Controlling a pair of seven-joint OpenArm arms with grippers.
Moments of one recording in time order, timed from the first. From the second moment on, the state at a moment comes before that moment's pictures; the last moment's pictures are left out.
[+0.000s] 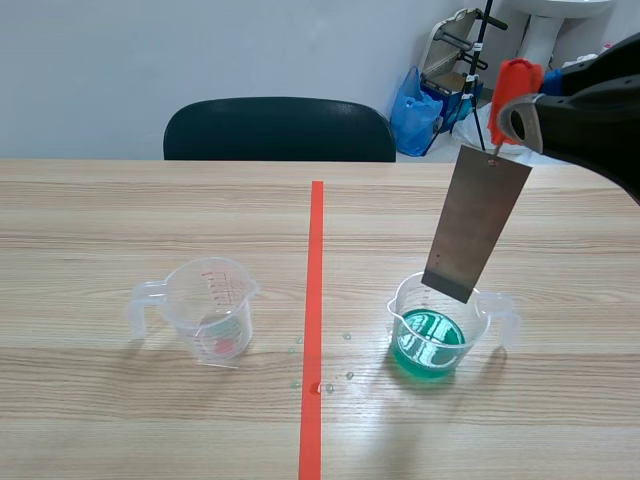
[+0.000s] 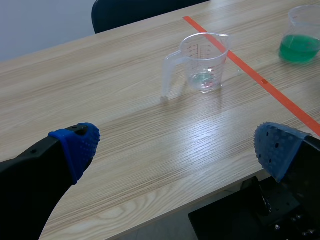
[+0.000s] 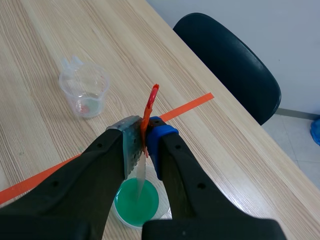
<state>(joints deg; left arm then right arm) 80.4 -20.1 -33.0 96.8 -1.1 -28.9 -62.2 -26.8 47.3 18.6 127.7 42.4 39.3 -19.9</state>
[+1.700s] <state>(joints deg) -4.4 -18.7 30.4 82.6 -4.0 -37.5 -15.0 -26.8 47.3 18.6 127.7 42.6 39.3 -19.9</state>
